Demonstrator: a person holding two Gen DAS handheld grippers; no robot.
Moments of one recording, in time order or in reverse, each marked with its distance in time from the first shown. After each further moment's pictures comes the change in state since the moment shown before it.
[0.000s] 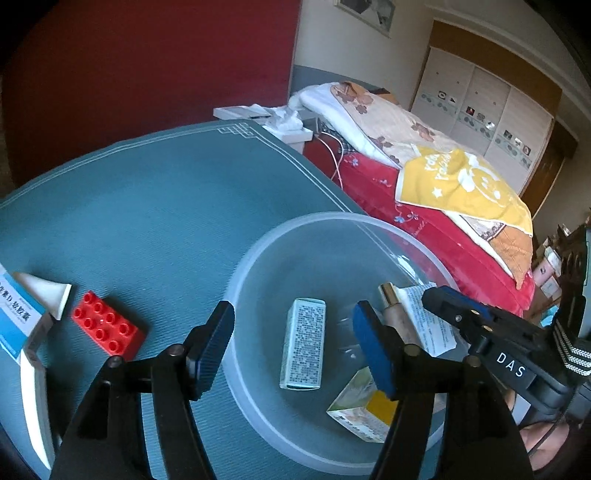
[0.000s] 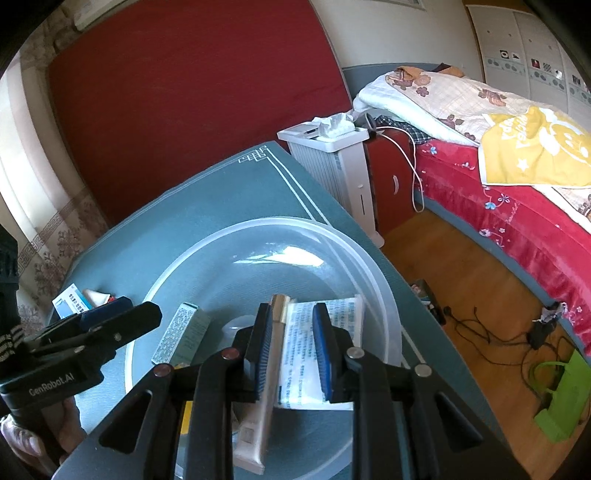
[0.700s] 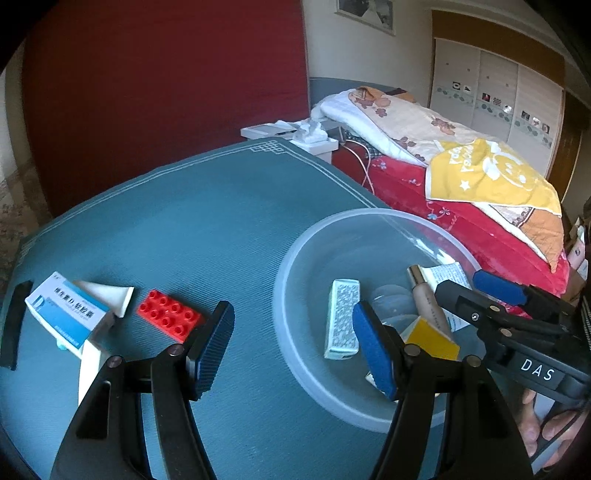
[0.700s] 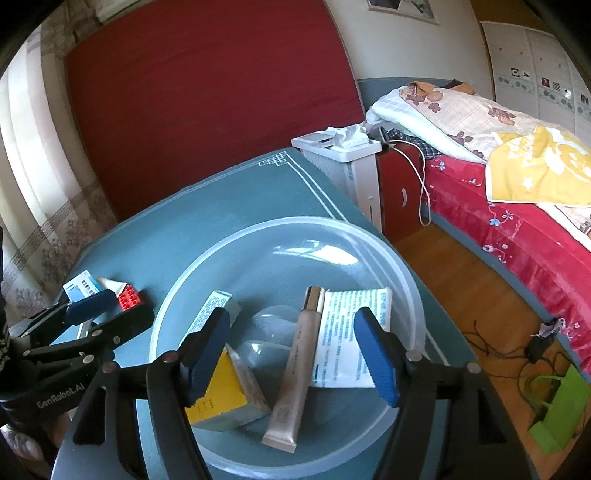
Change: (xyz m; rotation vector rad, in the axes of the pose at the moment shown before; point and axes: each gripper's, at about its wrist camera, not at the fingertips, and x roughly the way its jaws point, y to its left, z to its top) left arm -0.040 0.002 -0.020 0.087 -0.054 0.170; right arm -0.016 0.029 -0.014 -0.061 -0.030 0.007
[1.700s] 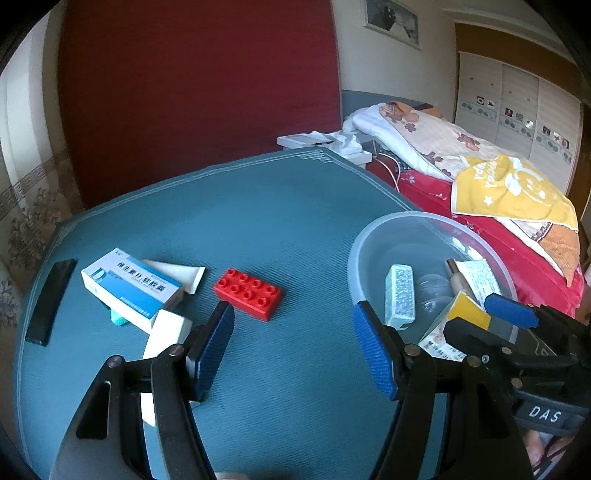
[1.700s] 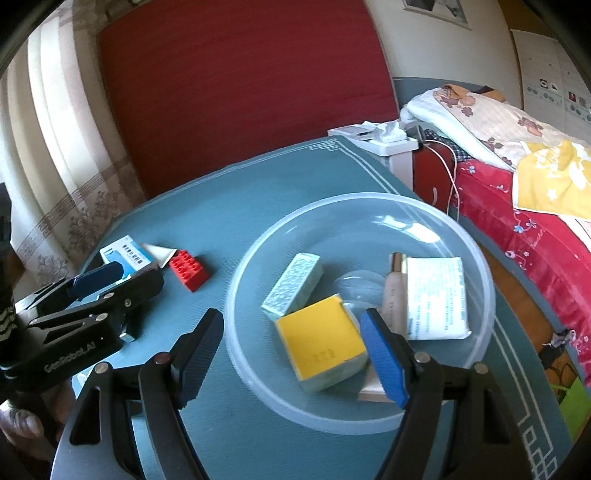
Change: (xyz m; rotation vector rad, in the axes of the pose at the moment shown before) left arm -0.040 0.056 -0.028 -0.054 -0.046 0.088; right arm -0.010 0.061 -0.028 -0.081 0.035 0.075
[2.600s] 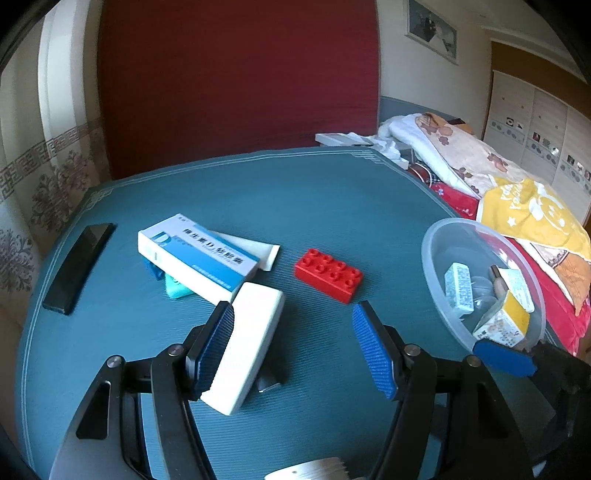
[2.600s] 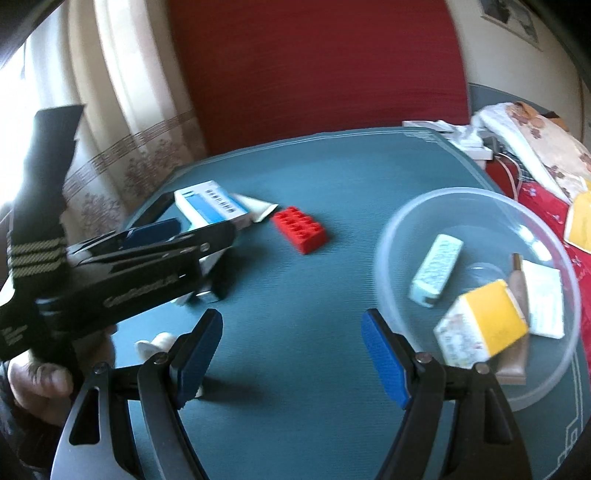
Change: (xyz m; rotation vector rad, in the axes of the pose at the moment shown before) left arm -0.001 0.071 -0.022 -0.120 0.008 0.061; right arm 0.019 0.101 -0.025 -0.183 0.084 0.171
